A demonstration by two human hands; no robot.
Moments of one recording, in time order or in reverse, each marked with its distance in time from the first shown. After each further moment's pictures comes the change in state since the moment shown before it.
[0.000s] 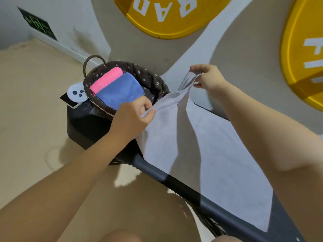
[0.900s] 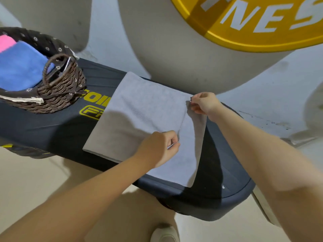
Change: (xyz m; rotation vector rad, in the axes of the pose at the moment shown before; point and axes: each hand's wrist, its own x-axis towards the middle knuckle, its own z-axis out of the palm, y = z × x) left_hand -0.127 0.139 0.247 -0.034 -0.661 0.141; right_hand -0.102 0.238 -0.194 0.027 0.168 0.420
